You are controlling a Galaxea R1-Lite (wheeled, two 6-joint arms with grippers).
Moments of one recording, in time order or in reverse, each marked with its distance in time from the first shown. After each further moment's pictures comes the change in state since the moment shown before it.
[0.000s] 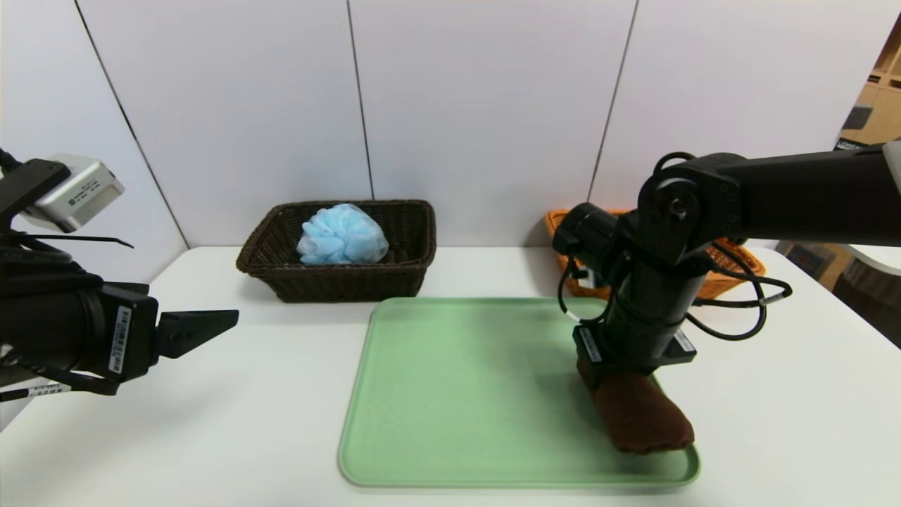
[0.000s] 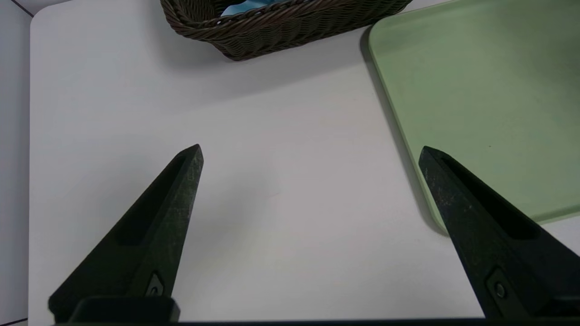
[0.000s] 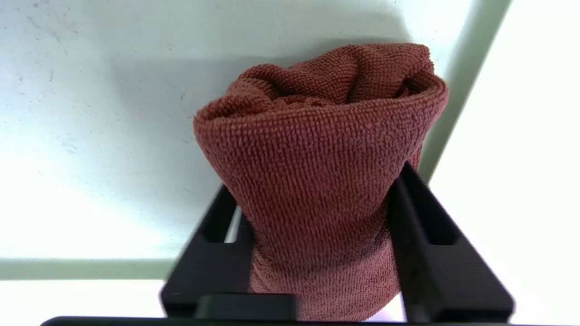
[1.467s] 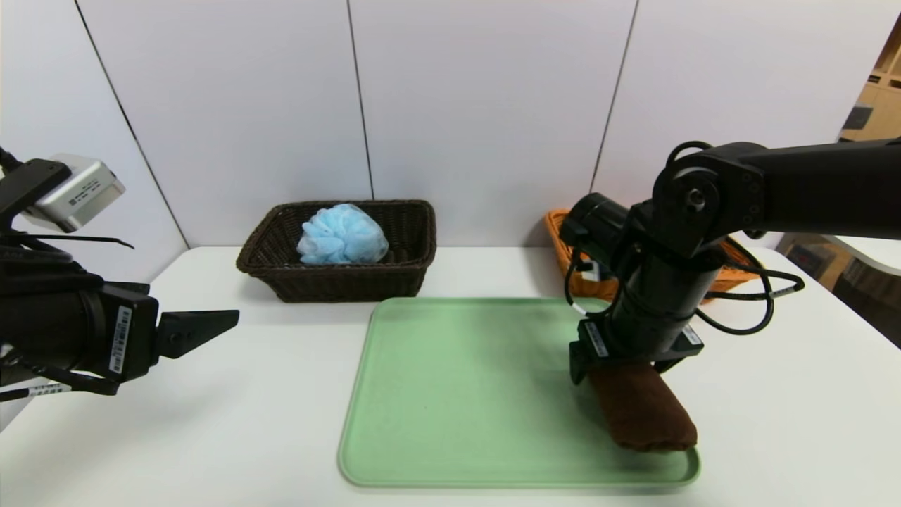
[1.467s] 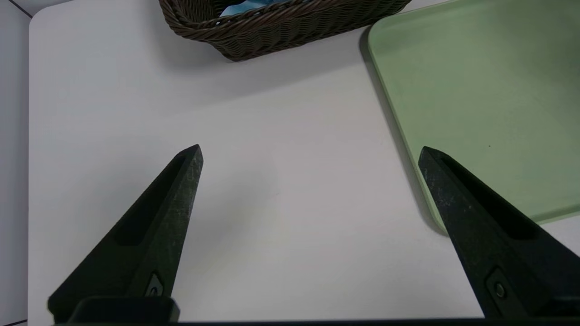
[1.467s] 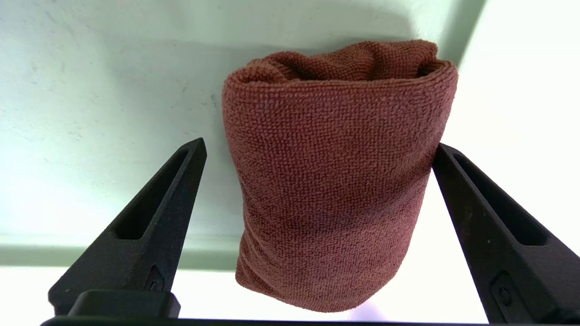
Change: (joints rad) left arm -0.002 0.002 -0.001 0.000 -0.001 0.003; right arm -0.006 -0.030 -0.003 -0.007 -0.012 -0.031
